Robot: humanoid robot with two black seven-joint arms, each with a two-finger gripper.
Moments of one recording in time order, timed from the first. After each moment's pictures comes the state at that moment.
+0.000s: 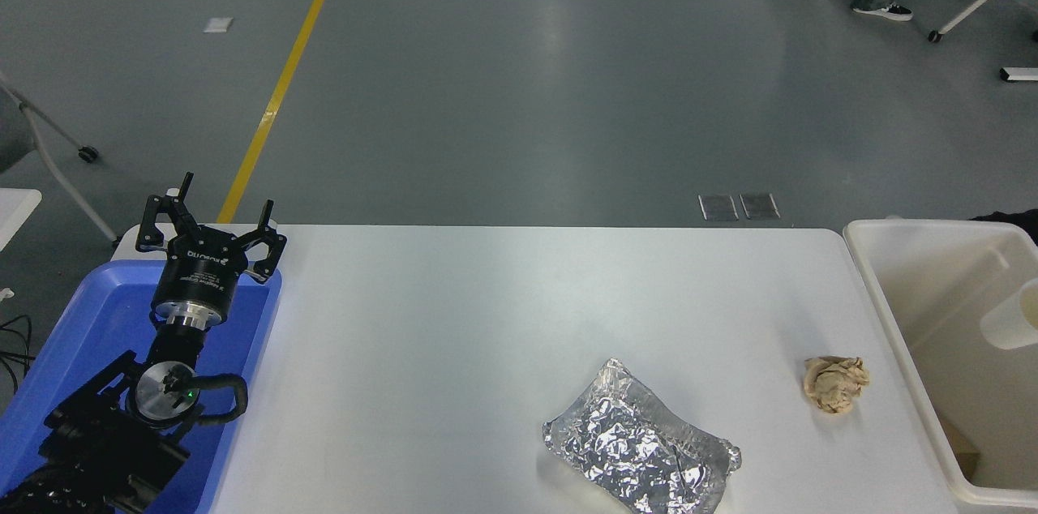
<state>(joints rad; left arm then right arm) -0.53 0.24 -1.00 -0.46 -0.12 -0.69 -0.40 0.75 -0.72 -0.26 0.41 -0.42 0.10 -0.08</state>
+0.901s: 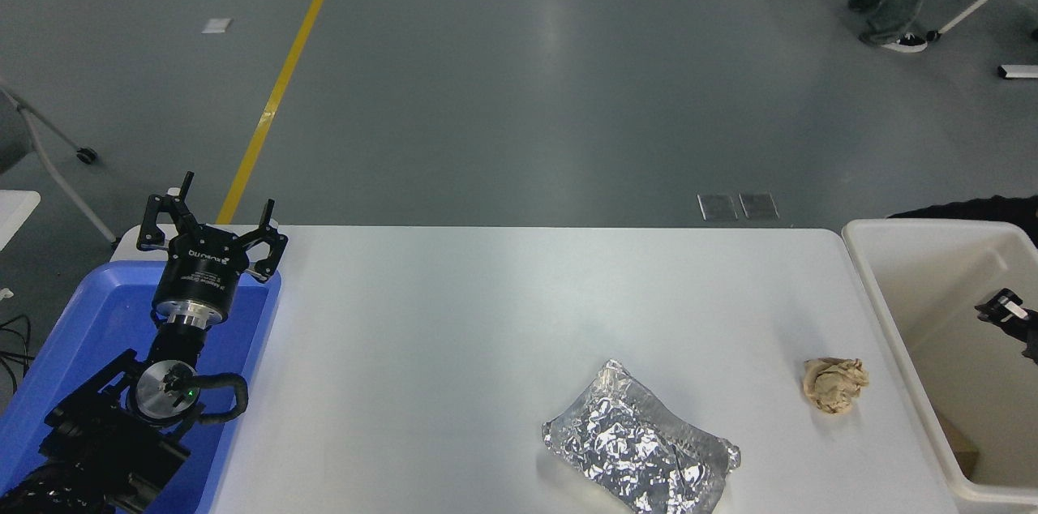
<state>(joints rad) -0.53 0.24 -1.00 -0.46 -0.11 -0.70 -0.39 1.24 -0.91 -0.61 0.90 -0.53 0.17 -0.08</state>
